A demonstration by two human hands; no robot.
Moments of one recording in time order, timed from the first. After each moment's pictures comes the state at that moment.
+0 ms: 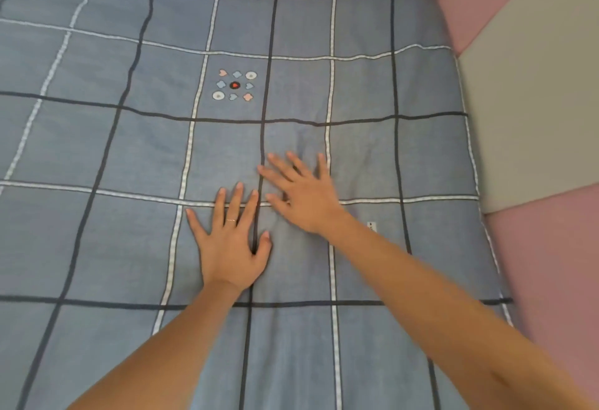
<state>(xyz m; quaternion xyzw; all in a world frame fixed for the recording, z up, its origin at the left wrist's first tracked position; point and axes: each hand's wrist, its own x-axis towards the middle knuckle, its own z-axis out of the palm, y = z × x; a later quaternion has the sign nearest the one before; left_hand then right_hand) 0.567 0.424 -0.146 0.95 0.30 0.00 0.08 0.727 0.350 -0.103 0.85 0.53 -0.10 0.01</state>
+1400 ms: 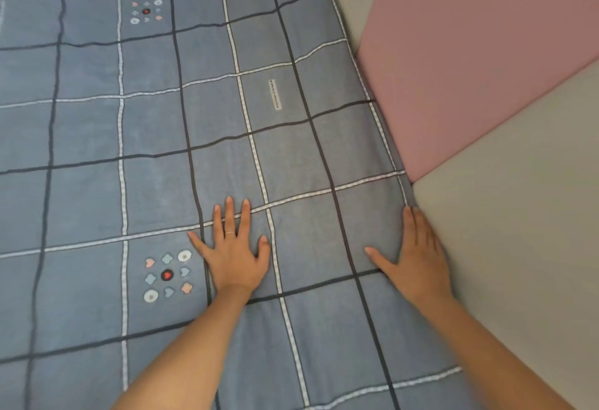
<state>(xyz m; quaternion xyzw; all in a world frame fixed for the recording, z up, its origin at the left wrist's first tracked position) 0.370 0.164 -0.132 0.95 0.28 -0.04 0.11 0.468 -0.100 -0.074 0.98 0.08 -0.15 -0.10</state>
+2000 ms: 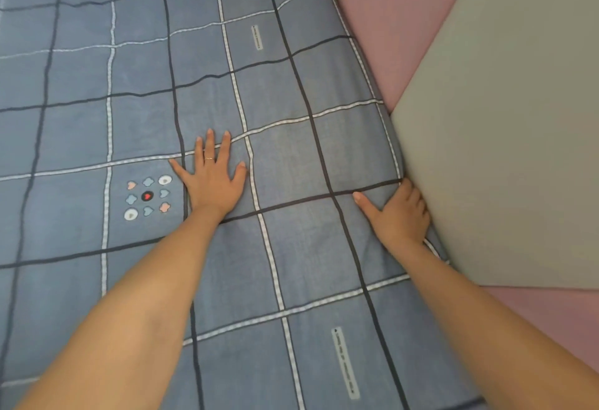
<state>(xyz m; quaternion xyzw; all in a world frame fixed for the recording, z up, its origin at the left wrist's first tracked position) 0.358 0.161 -0.141 0.95 0.28 -0.01 0.09 0.412 -0.134 -0.120 0.98 -0.06 -0.09 -0.18</state>
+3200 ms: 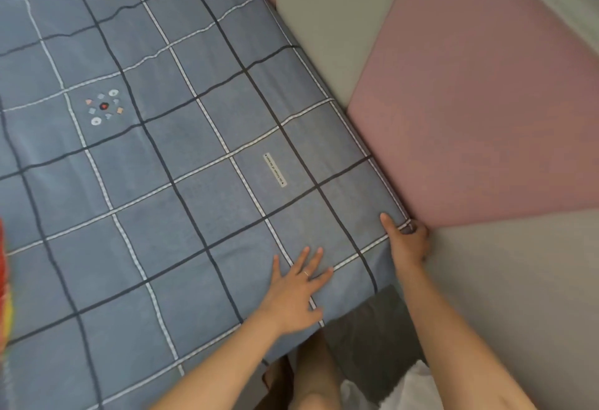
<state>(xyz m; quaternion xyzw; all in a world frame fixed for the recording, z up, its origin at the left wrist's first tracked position) -0.020 -0.141 -0.057 0.90 -0.19 -0.36 0.17 0.067 -0.365 -0.090 0.79 -0.44 -0.10 -0.41</state>
